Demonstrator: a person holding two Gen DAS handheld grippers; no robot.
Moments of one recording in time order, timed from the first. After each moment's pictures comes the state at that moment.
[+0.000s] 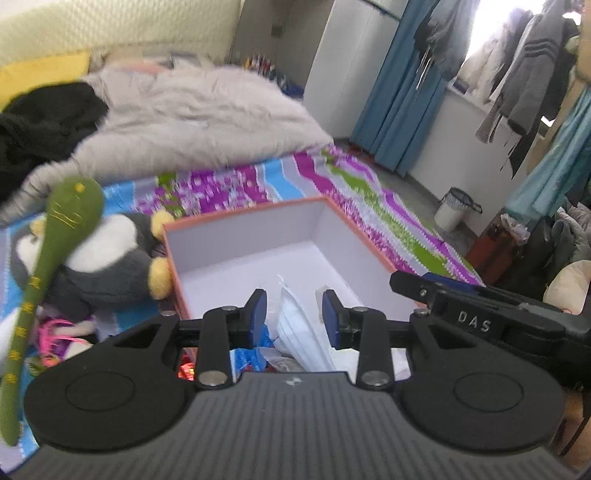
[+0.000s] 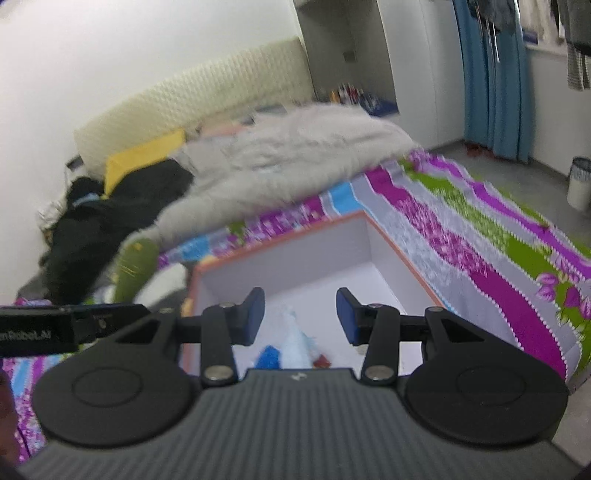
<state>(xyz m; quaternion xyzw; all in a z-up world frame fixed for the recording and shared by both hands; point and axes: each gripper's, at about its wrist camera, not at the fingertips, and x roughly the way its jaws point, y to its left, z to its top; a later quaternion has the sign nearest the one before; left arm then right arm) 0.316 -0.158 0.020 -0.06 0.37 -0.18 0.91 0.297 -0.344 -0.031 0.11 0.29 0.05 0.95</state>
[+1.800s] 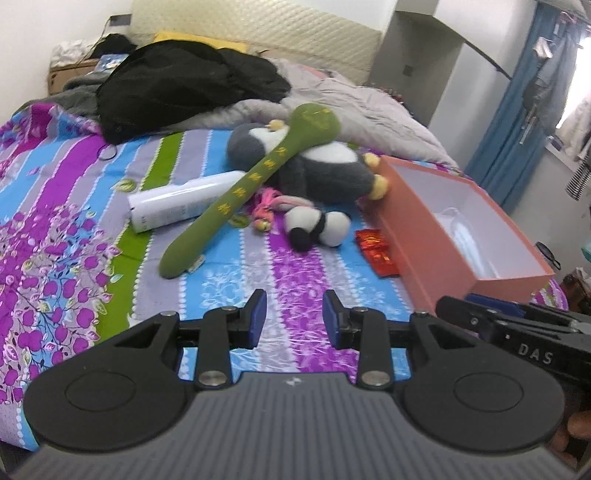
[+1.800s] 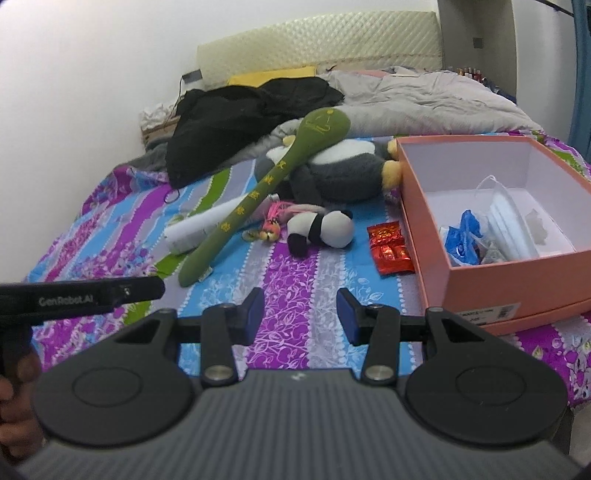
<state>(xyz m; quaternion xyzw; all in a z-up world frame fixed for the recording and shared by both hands) 0.080 0.074 -0.095 -0.13 0.35 0.01 0.93 0.146 -0.143 -0.119 0.02 0.33 0.22 0.92</state>
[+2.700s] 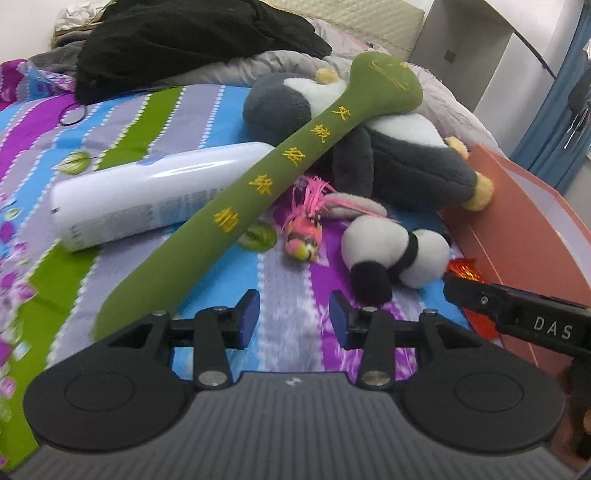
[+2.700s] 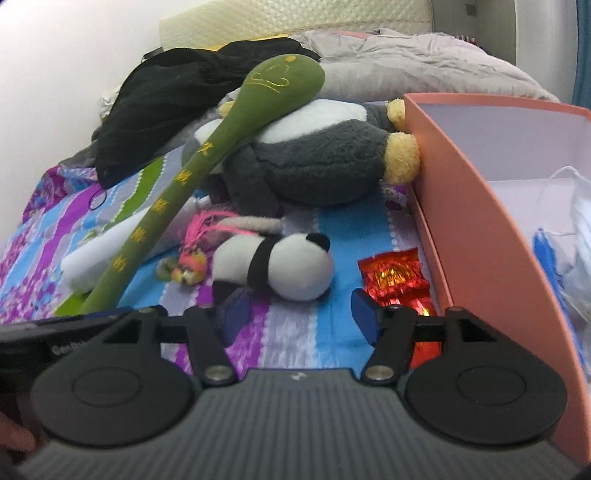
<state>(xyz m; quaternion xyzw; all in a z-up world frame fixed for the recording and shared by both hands) 0.277 0.106 -0.212 -0.15 0.38 0.04 0.91 0.333 -0.099 -0.206 0.03 0.37 0.18 0.91</state>
